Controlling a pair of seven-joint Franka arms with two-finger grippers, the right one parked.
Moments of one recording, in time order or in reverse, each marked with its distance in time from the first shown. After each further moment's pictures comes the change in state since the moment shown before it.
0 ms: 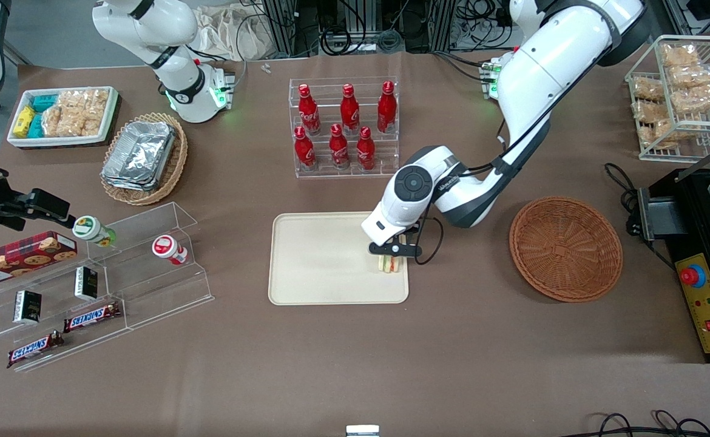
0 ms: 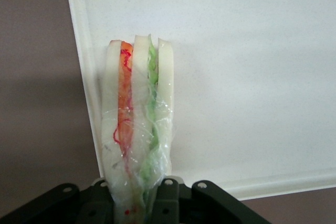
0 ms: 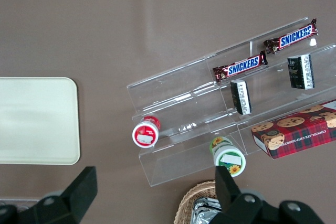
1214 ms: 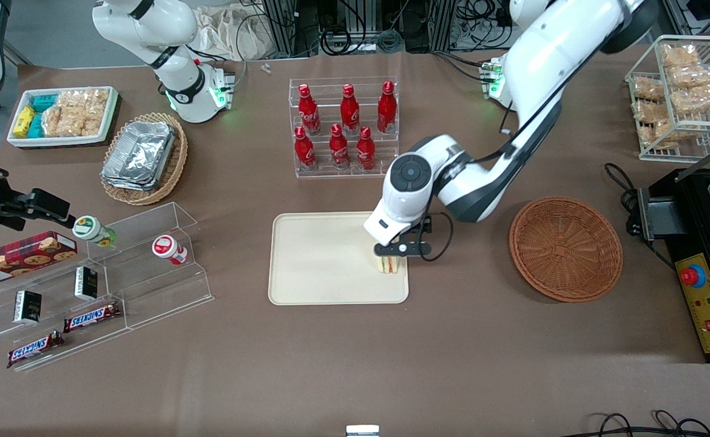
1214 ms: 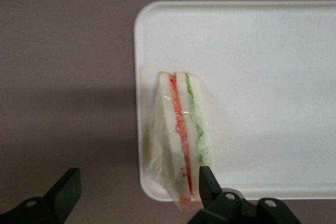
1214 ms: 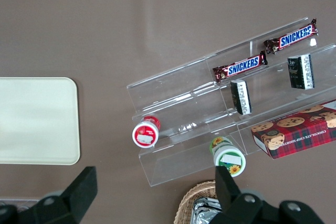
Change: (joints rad) arm 0.011 -0.137 -0.002 0.071 0.023 -0.216 -0.072
